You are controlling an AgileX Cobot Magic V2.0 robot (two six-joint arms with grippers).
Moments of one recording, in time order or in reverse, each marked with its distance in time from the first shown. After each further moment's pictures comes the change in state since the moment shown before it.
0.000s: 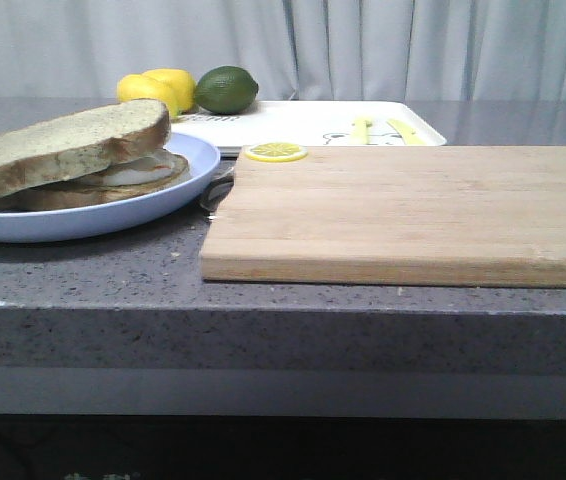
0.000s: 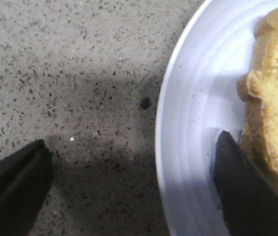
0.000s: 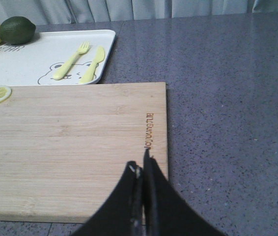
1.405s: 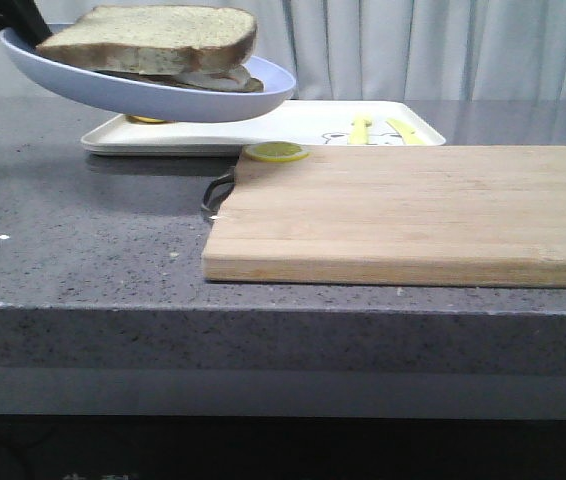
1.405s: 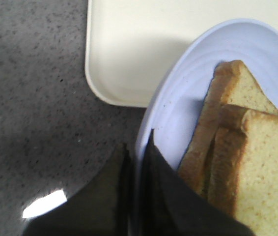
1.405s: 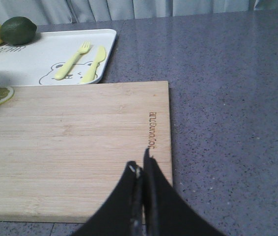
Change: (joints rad) left arm 0.004 0.317 -0.731 -0.353 0.469 0.041; right arm 0.000 0.000 0.001 0.014 0.000 0.000
